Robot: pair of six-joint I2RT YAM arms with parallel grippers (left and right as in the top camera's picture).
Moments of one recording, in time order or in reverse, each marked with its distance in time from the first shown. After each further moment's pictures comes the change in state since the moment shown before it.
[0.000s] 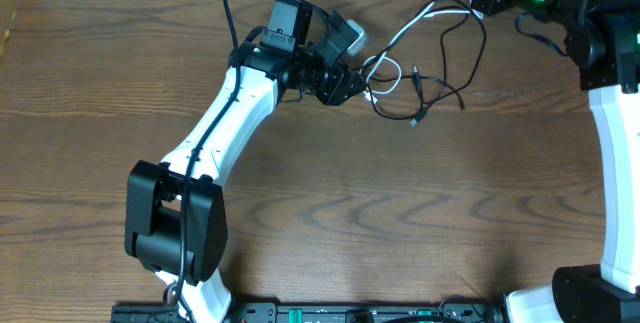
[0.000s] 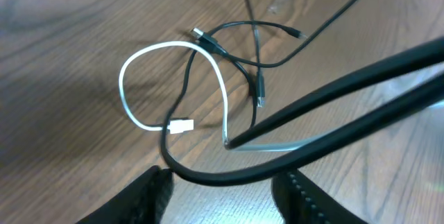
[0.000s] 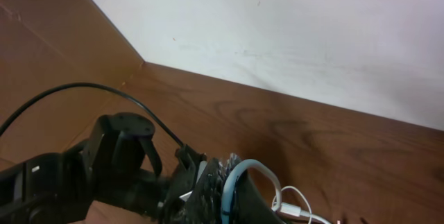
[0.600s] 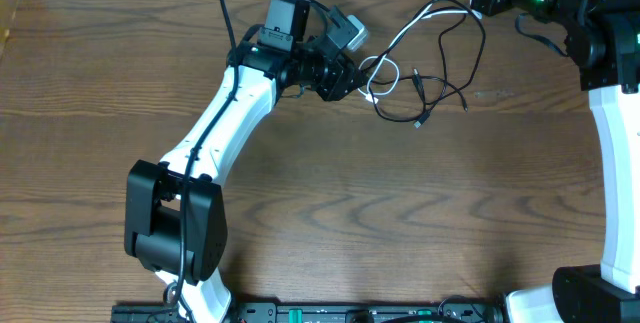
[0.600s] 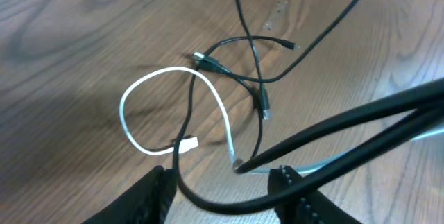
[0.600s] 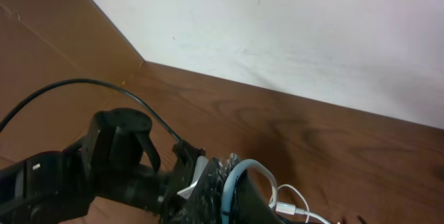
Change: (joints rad) left arm -0.002 0.000 0.000 0.053 0.029 0.018; right arm 0.000 0.000 0.000 -0.005 0.000 0.000
